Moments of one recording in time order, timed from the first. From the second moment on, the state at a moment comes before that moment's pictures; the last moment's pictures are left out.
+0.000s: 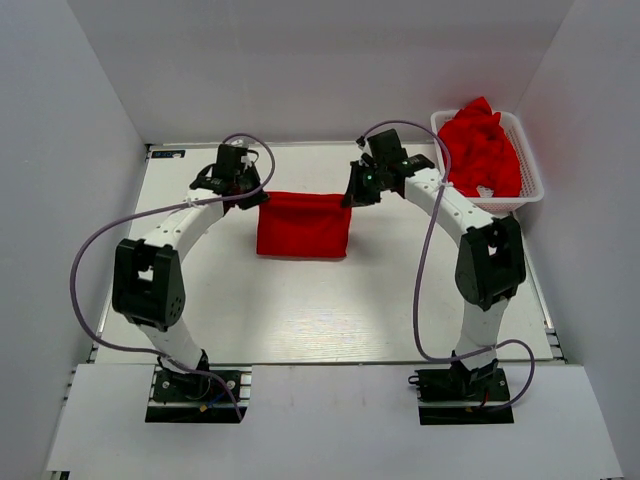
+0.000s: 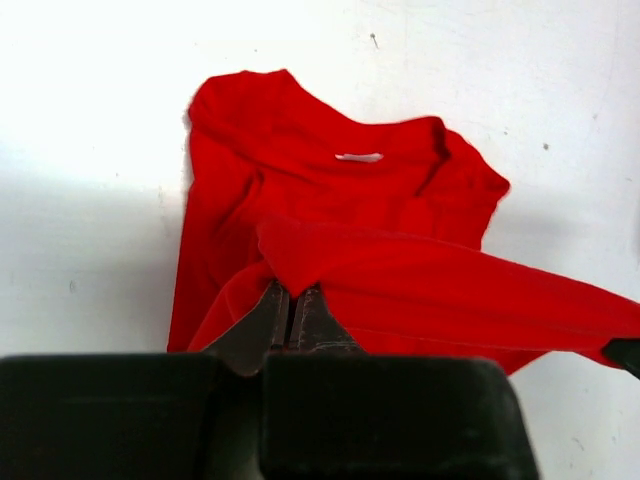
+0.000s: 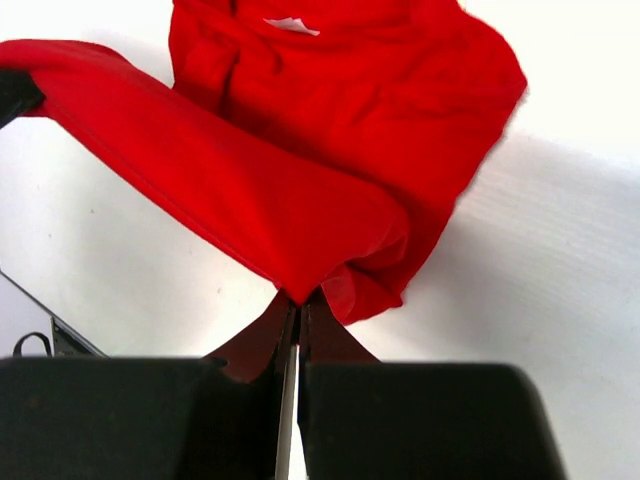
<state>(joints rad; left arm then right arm) -0.26 1.68 1.32 -0.40 0.04 -0.55 0.47 1.88 1.64 -0.62 -0.33 0.42</state>
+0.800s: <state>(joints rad) -0.26 2.08 1.58 -0.32 0.12 -0.45 0.37 2.19 1.84 -0.61 -0.38 0.50</state>
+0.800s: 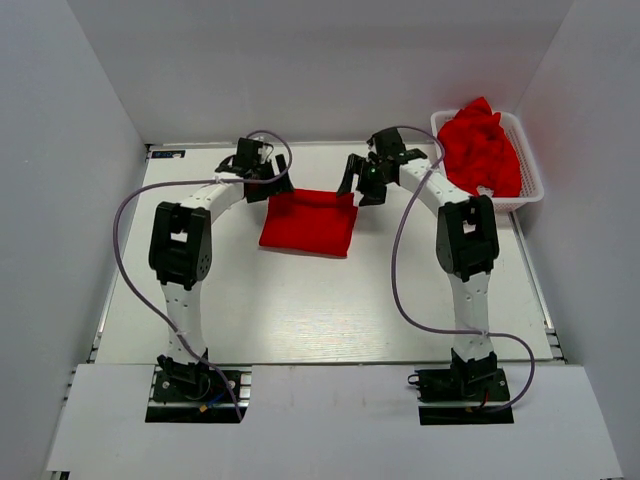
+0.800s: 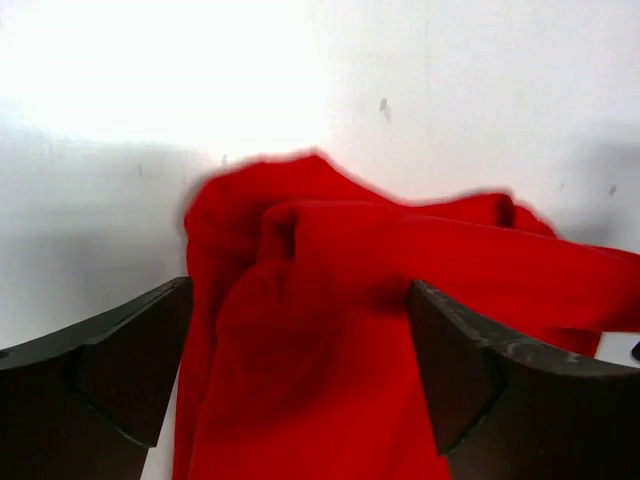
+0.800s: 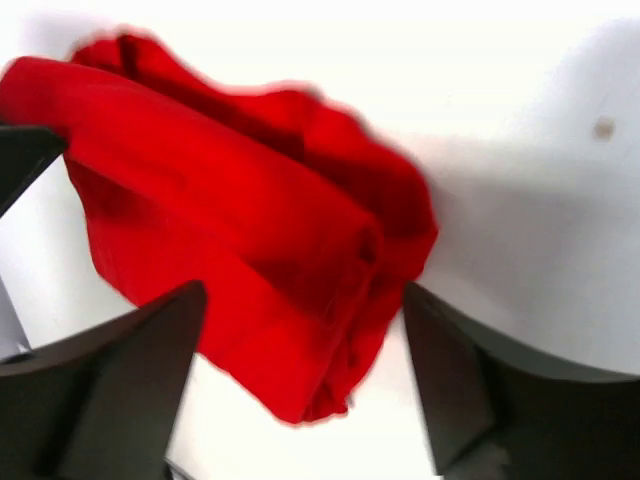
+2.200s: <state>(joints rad) -0.30 2.13 1.54 -0.41 0.13 -0.12 0.37 1.59 1.28 -0.51 -0.23 0.43</state>
